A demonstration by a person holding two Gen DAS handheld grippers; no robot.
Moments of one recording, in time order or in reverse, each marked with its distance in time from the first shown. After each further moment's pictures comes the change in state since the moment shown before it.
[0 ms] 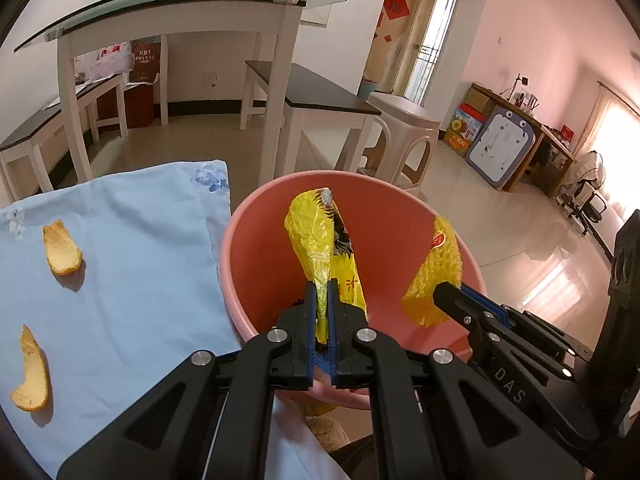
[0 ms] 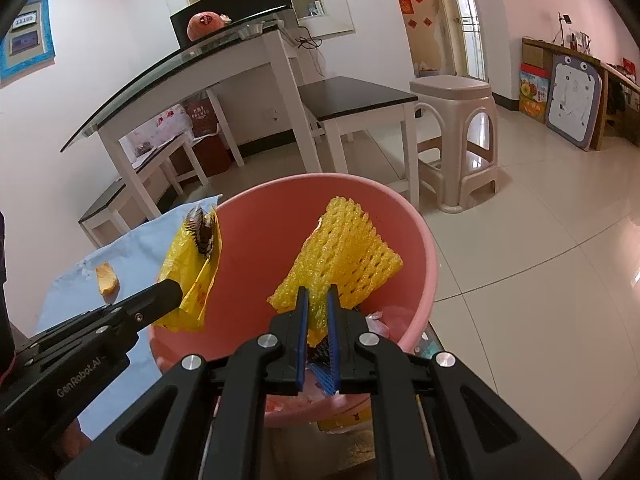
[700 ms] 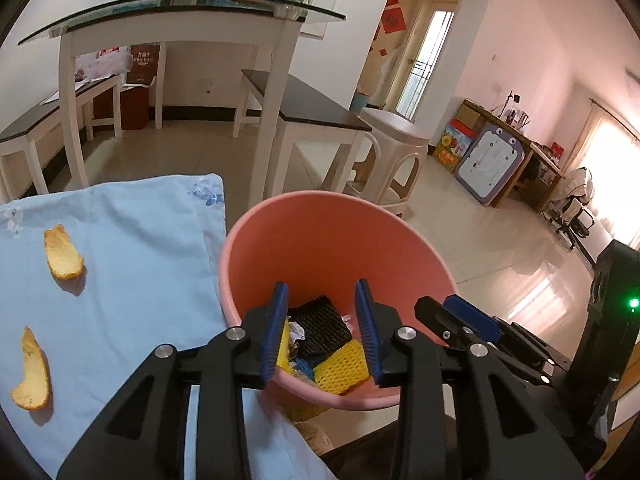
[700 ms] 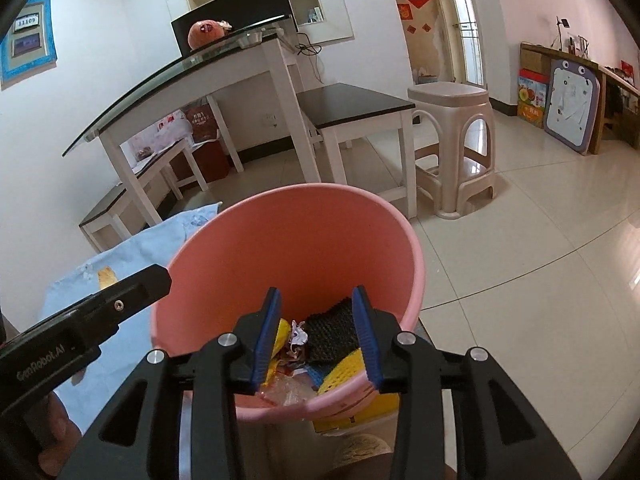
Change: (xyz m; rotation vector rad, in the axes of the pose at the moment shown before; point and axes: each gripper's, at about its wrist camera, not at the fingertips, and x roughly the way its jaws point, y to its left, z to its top) left arm -0.020 0.003 0.006 -0.033 -0.049 -0.051; right arm -0.013 -0.005 0.000 -0.004 -0.031 0.002
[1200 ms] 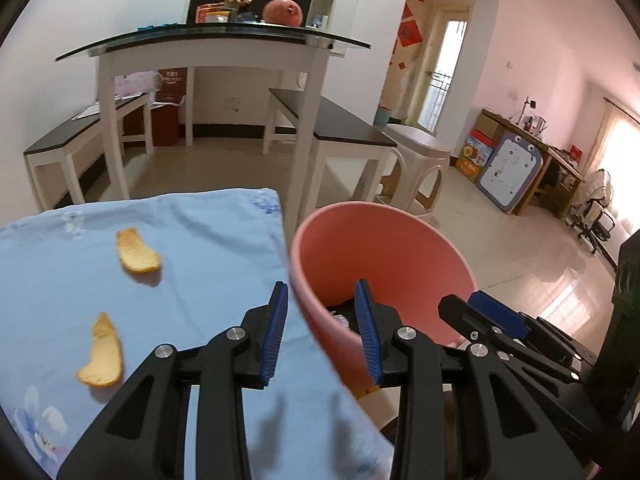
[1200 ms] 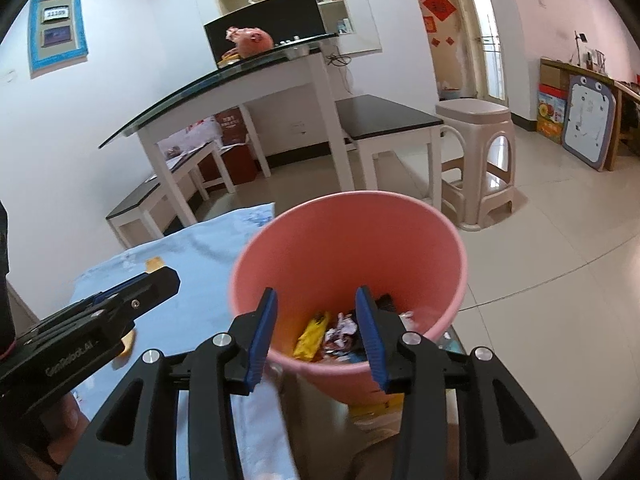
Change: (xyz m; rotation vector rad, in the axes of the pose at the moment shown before) left arm -0.063 0.021 -0.019 0.008 -0.058 0.106; right arm -0.049 0.050 -0.018 -0.058 -0.031 0.070
